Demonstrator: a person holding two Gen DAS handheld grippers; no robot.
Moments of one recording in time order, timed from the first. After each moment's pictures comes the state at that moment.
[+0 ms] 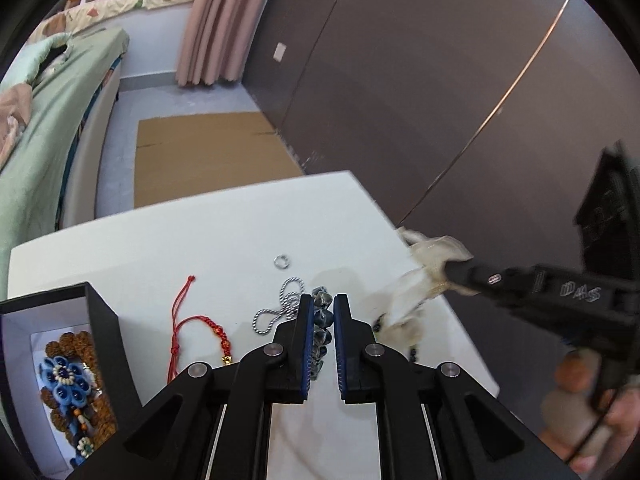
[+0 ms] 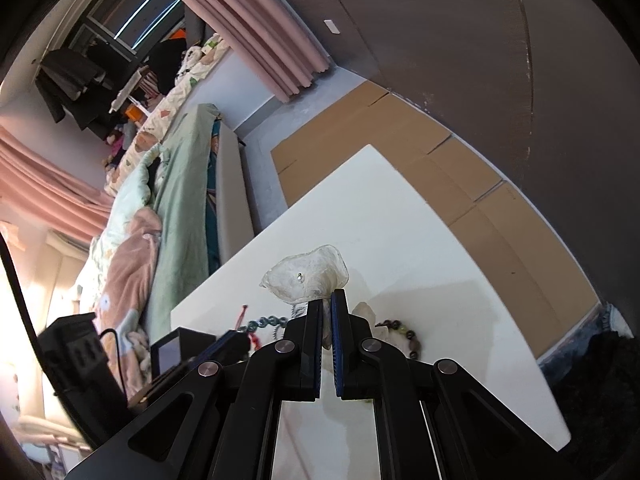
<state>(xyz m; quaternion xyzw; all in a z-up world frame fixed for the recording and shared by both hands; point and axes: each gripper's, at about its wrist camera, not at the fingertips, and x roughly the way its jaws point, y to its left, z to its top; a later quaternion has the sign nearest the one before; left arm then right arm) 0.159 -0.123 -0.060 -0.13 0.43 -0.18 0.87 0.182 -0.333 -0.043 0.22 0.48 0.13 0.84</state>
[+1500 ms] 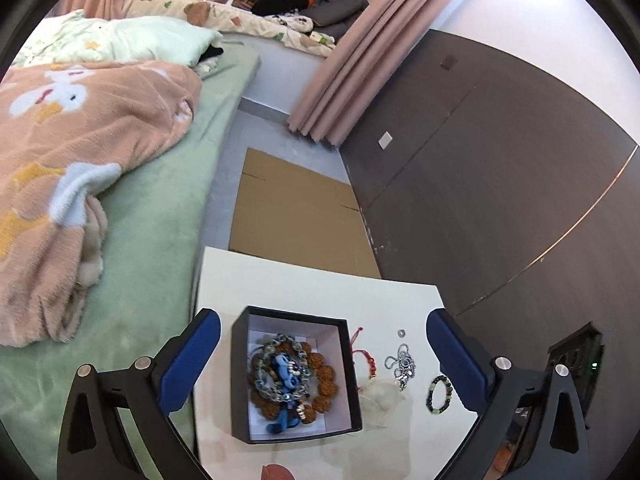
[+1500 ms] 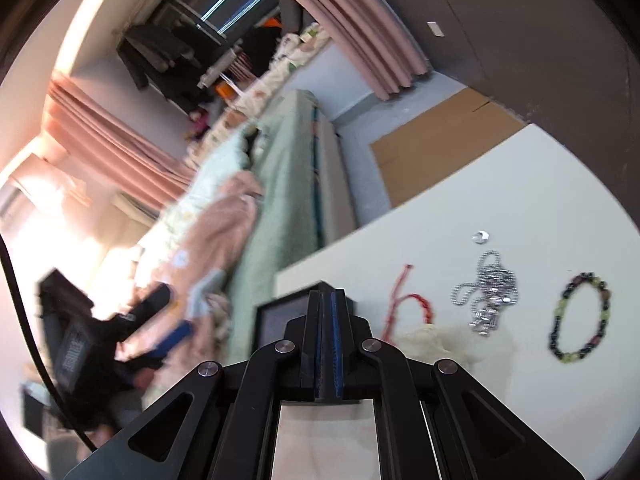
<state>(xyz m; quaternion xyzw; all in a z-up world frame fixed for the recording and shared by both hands) 0.085 0.069 -0.005 -0.28 0.35 -0.02 0.89 0.144 -0.201 -0.043 0.20 0.43 0.25 0.84</state>
